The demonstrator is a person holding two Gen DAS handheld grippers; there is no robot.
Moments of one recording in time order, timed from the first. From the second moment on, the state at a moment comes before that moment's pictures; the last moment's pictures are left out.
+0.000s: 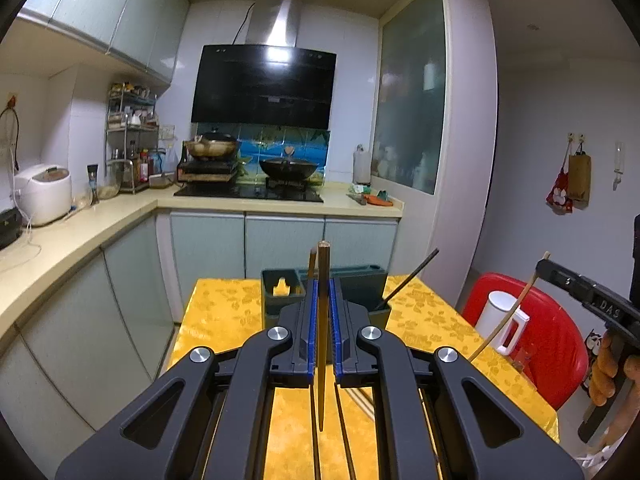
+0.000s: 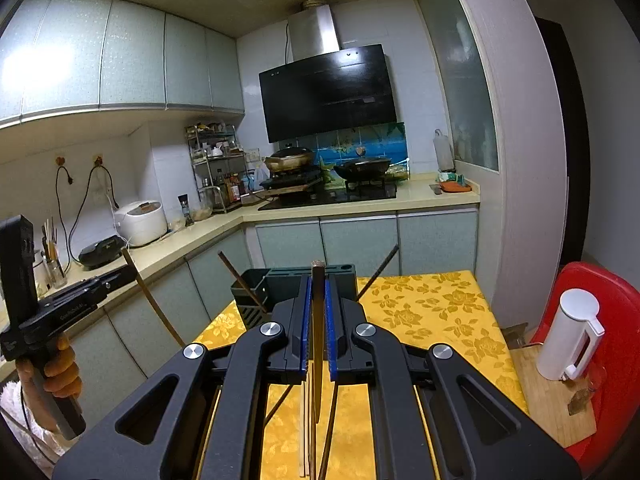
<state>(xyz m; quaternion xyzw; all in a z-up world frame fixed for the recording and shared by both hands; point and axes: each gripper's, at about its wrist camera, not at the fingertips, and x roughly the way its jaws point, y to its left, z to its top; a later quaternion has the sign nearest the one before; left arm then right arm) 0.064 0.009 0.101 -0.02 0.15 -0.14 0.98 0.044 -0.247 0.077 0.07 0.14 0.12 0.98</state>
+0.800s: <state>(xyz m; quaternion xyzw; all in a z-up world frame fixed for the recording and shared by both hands) 0.163 -0.069 0.189 0.01 0.09 -0.13 0.99 0.134 -0.240 0.141 0.05 0.09 0.11 0.99</state>
